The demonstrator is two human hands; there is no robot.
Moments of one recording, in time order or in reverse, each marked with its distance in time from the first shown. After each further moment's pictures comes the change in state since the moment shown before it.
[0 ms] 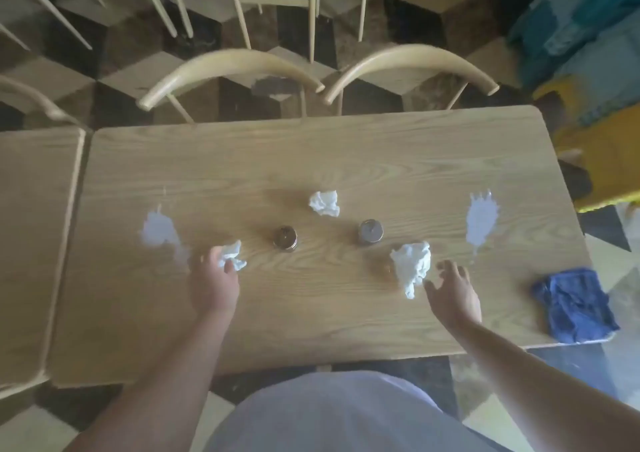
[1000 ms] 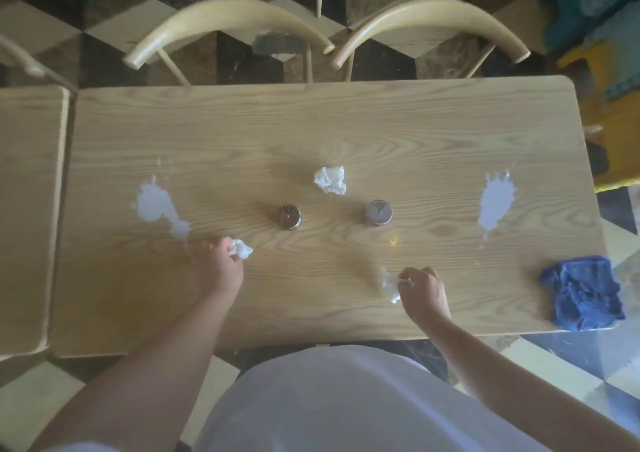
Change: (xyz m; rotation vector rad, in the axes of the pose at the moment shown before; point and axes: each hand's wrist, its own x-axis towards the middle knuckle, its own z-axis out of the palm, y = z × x) left_hand 0.009 -0.025 0.028 0.078 -0.231 -0.060; right_hand -0.026 -0.028 0.043 0.057 -0.231 0.020
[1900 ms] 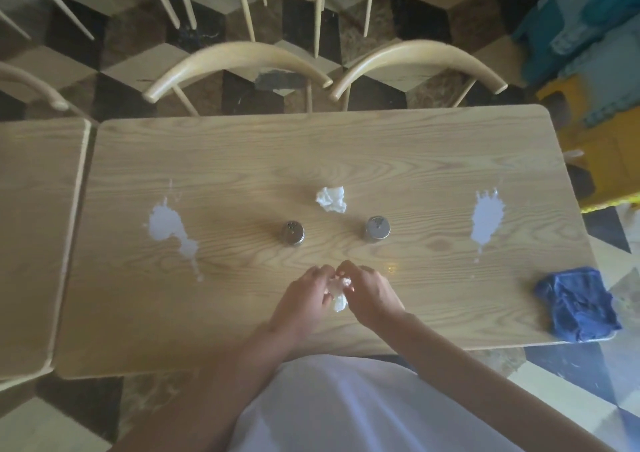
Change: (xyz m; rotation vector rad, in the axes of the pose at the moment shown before) left_hand -0.104 0.093 0.001 -0.057 -0.368 0.697; right_hand -0.041 -0.095 0.013 -0.152 -0.135 -0.517
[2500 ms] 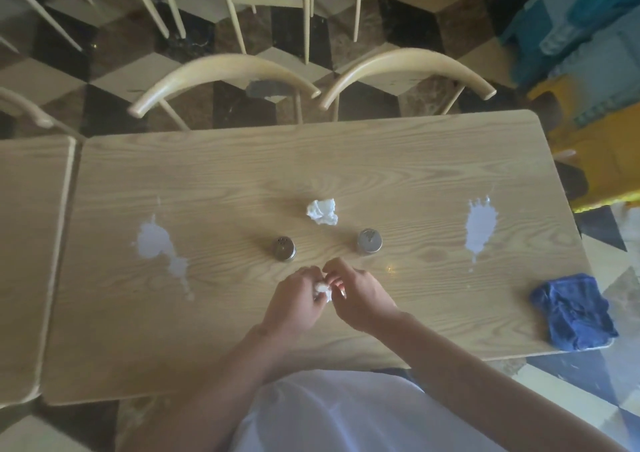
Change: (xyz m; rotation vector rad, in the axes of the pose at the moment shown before) left_hand 0.024 0.008 -0.017 -0.067 0.102 -0.039; right_hand 0.017 -0.008 -0.020 0.132 -0.002 -0.098
